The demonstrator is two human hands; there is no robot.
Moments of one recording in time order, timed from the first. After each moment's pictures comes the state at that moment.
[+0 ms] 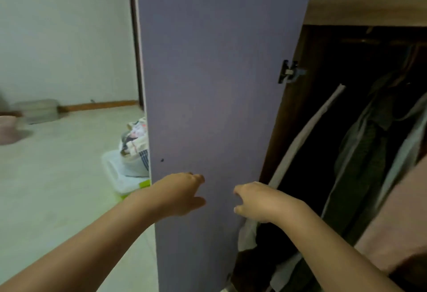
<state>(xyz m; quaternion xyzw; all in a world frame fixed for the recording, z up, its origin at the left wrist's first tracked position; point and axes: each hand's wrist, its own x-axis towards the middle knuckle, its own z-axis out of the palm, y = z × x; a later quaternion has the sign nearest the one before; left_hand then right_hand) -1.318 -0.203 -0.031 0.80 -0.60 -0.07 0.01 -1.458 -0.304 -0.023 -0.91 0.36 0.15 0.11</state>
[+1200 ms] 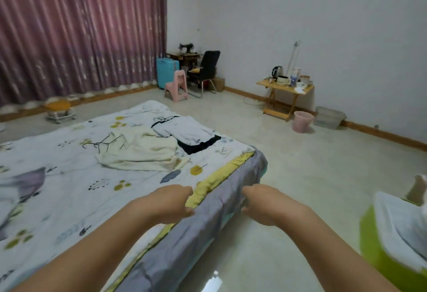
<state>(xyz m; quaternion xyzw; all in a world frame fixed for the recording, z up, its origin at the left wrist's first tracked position) -1.236 0.423 -0.083 0.98 0.05 -0.15 0.06 -1.156 0.241 -0.074 -0.94 -0.29 0.16 -0.07</state>
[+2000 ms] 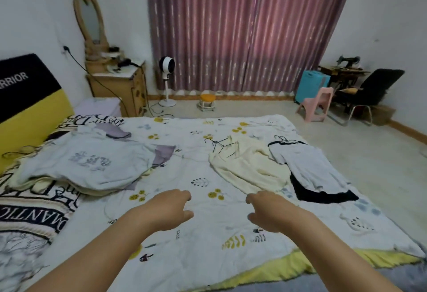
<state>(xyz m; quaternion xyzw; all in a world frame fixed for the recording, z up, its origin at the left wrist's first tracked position) -1.224 0.605 -0.101 0.87 0.44 -0.11 0.18 -1.019 0.516 -0.098 -0.77 -0.61 0.16 -0.10</state>
